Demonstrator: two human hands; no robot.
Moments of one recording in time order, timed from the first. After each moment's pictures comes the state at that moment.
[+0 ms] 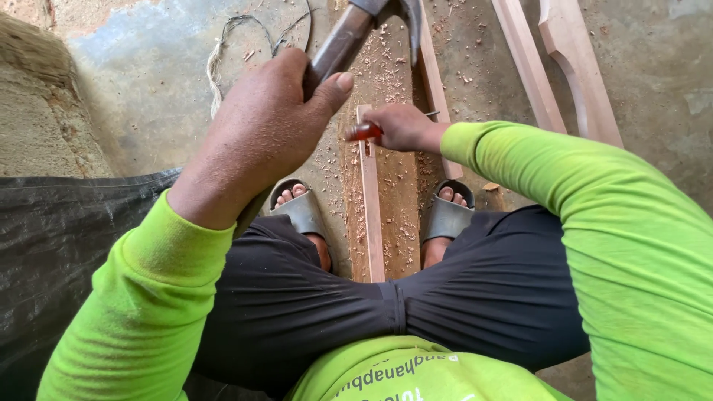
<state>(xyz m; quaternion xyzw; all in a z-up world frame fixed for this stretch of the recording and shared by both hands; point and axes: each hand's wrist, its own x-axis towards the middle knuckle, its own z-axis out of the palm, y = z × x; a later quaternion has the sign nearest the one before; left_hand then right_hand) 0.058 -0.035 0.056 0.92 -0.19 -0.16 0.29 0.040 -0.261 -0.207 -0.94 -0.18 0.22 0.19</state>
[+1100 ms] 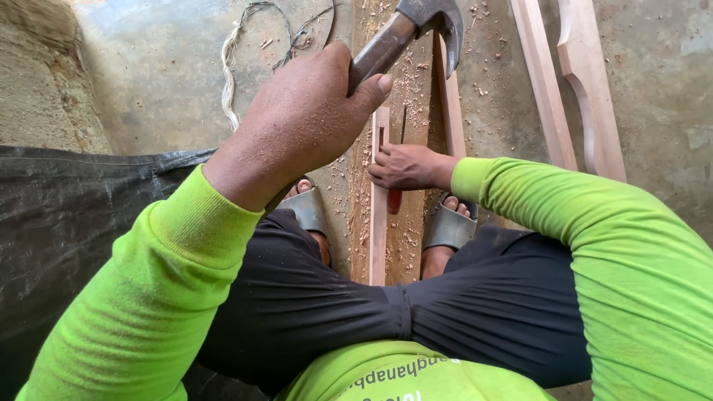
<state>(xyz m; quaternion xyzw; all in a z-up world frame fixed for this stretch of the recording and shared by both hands) 0.070 -0.033 0.028 0.92 -0.24 -0.13 0.27 0.004 -0.242 -0.224 -0.76 -0.62 0.08 -0.16</state>
